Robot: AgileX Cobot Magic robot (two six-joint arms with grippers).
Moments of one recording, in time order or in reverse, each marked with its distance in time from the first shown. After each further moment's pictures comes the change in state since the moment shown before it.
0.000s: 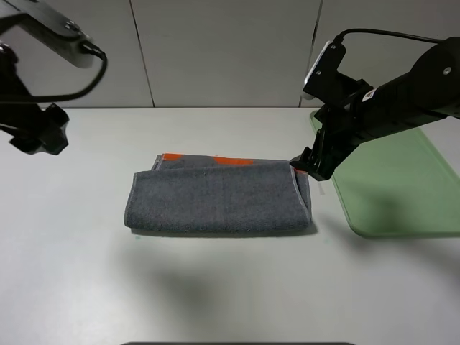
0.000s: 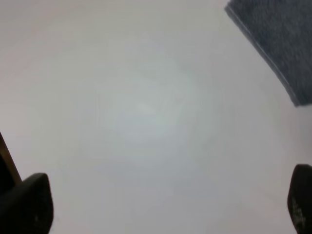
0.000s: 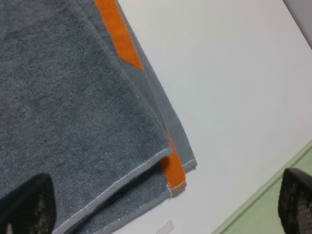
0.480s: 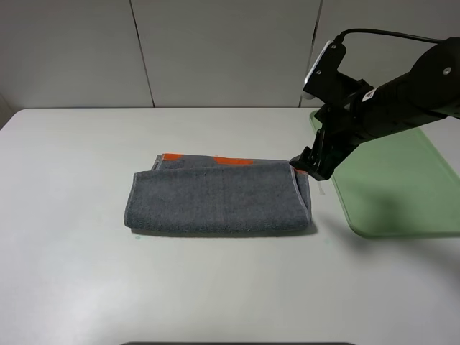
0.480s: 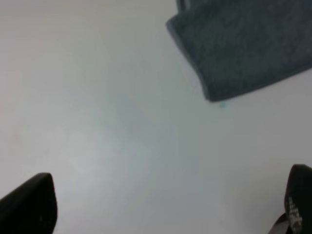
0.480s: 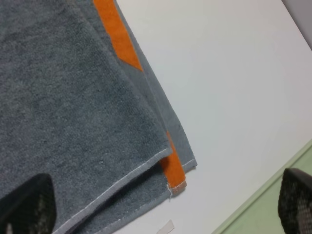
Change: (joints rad) left arm 0.000 -0.457 0.000 -0.205 0.127 -0.020; right arm 0.000 0.000 0.000 0.000 -0.002 0.005
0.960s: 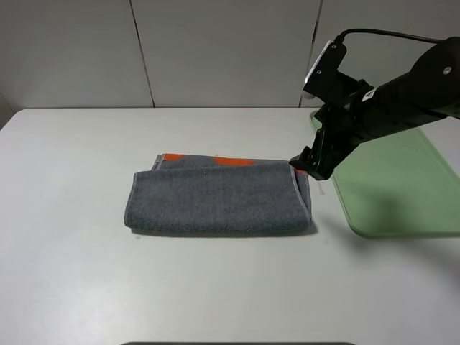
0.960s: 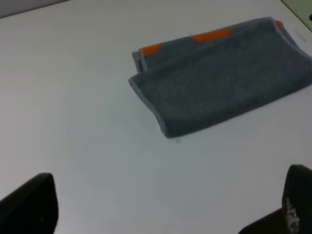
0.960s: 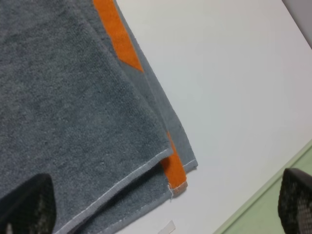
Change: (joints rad) left arm 0.000 -0.503 0.193 -0.101 -0.002 0.039; right arm 0.000 0.000 0.000 0.008 0.000 0.001
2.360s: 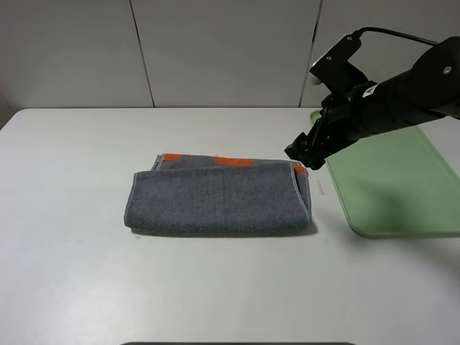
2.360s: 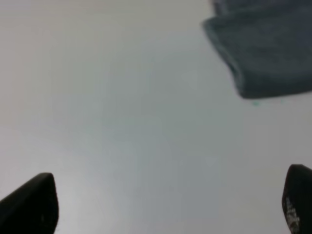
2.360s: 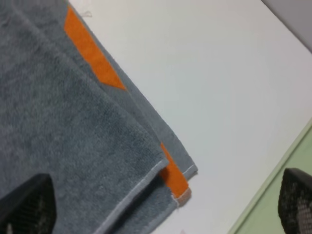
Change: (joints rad) left arm 0.438 -0.197 0.334 -0.029 -0.098 0.131; right arm 0.000 0.000 0.000 0.014 -0.061 0.239
